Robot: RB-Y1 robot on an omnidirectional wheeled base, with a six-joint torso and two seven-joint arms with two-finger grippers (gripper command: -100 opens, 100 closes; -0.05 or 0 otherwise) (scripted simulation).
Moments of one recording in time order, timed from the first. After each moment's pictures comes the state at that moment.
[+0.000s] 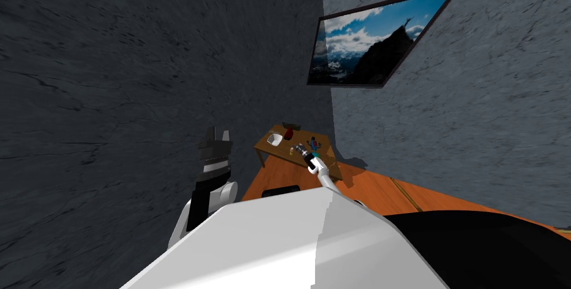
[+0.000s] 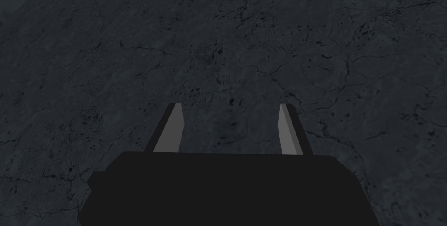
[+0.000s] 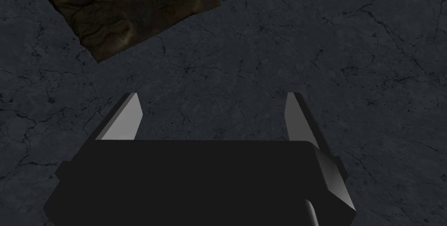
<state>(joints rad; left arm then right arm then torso) 0.48 -0.02 0.00 -2.38 -0.07 -0.36 0.17 -0.05 -0.20 0.02 -1.26 0.96 -0.35 0.10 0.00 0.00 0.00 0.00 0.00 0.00</state>
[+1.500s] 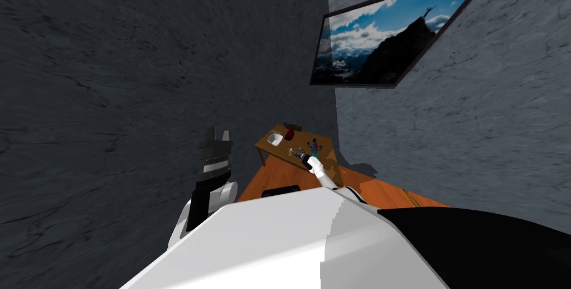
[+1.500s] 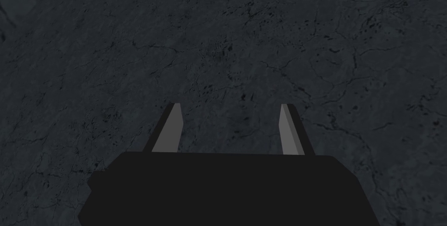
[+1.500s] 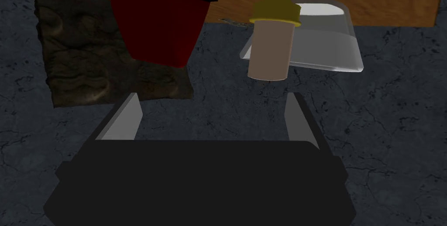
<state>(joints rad) 0.48 -0.02 0.00 -2.38 -0.07 -0.36 0.17 -0.21 -0.19 0.02 -0.92 1.36 -0.32 0.26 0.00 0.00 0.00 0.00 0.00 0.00</state>
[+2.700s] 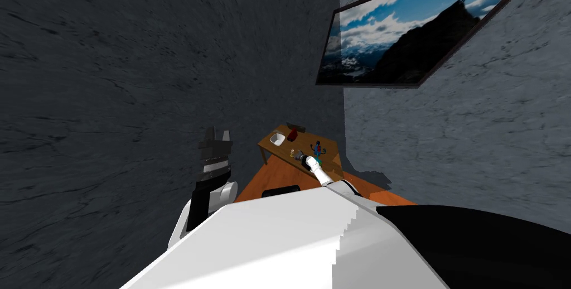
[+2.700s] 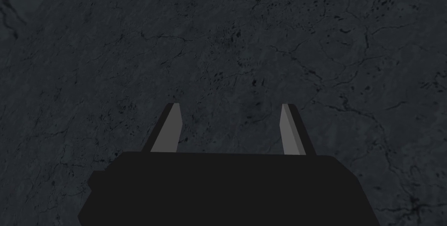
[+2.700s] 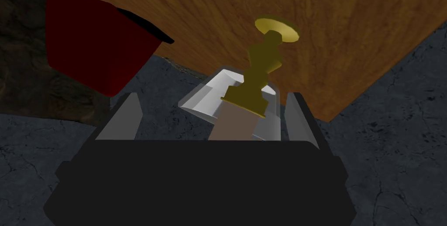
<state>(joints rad) 0.48 -0.02 0.00 -2.38 -0.07 -0.36 0.17 -0.30 -0.19 0.03 -0.73 1.68 -0.30 0.35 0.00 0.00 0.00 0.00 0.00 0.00</state>
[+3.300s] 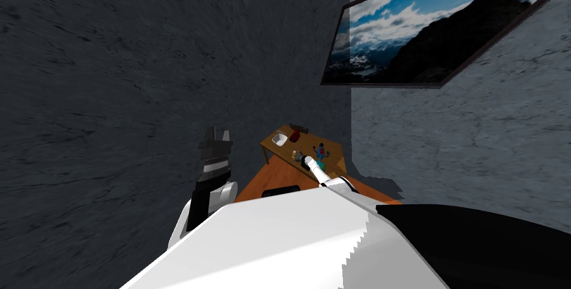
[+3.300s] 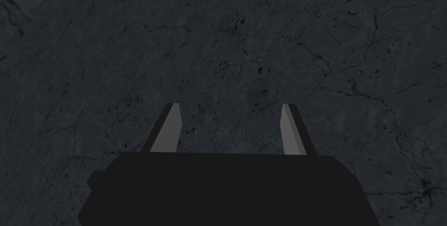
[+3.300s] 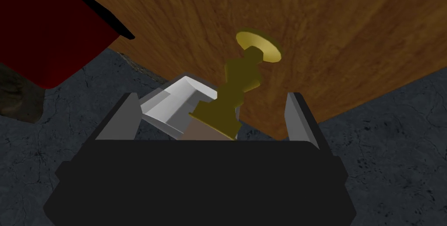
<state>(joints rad) 0.48 -0.02 0.00 -2.38 -0.07 -0.36 0.17 -0.35 -0.18 0.03 -0.65 1.81 -0.30 0.43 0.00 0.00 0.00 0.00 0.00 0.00</state>
